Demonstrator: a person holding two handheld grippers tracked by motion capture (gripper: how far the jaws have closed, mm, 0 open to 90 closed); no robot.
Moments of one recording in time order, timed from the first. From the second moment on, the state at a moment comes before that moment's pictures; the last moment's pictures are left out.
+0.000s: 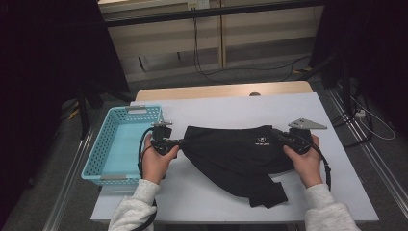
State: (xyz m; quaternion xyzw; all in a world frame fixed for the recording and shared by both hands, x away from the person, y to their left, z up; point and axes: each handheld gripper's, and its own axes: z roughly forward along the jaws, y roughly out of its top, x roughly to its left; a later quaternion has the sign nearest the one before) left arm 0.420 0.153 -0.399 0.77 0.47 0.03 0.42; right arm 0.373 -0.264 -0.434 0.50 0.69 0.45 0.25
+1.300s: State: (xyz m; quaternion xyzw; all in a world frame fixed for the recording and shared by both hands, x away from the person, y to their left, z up) left arm 0.438 0.153 -0.381 0.77 0.47 0.02 0.44; right arm 0.368 -0.266 -0.406 0.48 0.68 0.48 0.27
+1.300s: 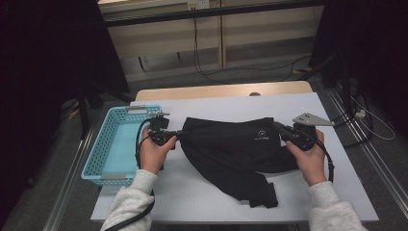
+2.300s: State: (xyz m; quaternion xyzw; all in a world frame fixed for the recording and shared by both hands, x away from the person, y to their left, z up) left arm 0.509 0.131 -0.361 0.76 0.48 0.03 0.43; right arm 0.436 -0.261 -0.388 0.46 0.72 0.44 0.28
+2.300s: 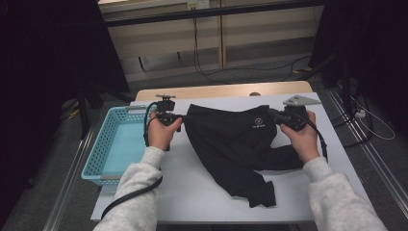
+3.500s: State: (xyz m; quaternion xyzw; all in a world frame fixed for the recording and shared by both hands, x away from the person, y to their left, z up) left arm 0.418 0.109 -0.425 0.82 0.40 0.05 0.41; right arm 0.337 -0.231 -0.439 0.47 0.75 0.40 0.23
